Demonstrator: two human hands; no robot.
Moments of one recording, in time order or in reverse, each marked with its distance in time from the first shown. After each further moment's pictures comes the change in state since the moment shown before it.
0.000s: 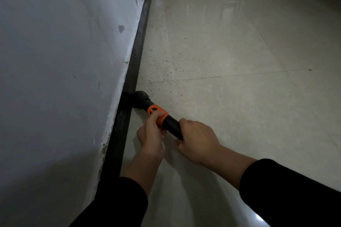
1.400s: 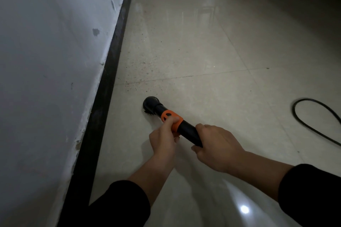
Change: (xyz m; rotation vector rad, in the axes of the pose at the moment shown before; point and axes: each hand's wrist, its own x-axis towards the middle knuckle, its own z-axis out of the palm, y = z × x) left_hand -0.082 -0.054 0.044 0.112 -0.119 -0.052; right_hand -0.092 0.067 -0.044 -0.076 -0.032 0.120
